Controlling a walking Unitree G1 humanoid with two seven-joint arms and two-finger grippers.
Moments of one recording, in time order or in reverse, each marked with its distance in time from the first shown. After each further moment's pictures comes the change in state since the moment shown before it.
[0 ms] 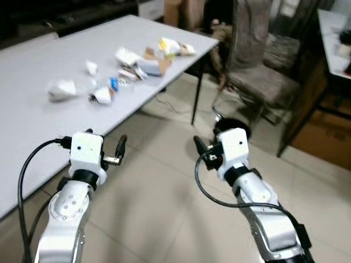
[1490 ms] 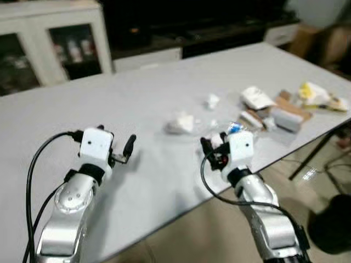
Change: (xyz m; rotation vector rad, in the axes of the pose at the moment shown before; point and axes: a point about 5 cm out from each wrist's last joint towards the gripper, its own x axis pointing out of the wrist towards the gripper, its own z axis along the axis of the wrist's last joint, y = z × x) left arm 0.010 -0.006 0.001 0.047 0.009 -0.111; right arm 0.000 -0.010 -0.013 0.086 0.027 -0.080
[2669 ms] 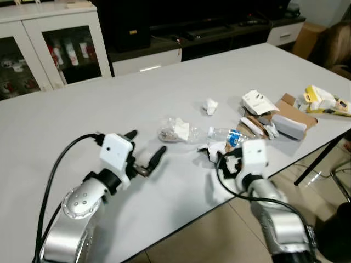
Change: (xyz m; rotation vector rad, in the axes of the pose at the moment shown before) left arm -0.010 -0.038 0.016 -0.099 -0.089 -0.366; right arm -0.002 -0.034 -0.039 0.005 0.270 -0.193
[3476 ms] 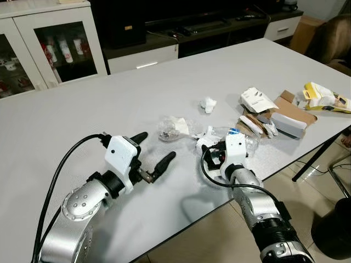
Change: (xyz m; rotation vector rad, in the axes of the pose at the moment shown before) left arm -0.004 -0.009 0.005 -0.006 -0.018 -0.114; right arm 0.045 0.017 -0.006 0.046 -0.053 0.094
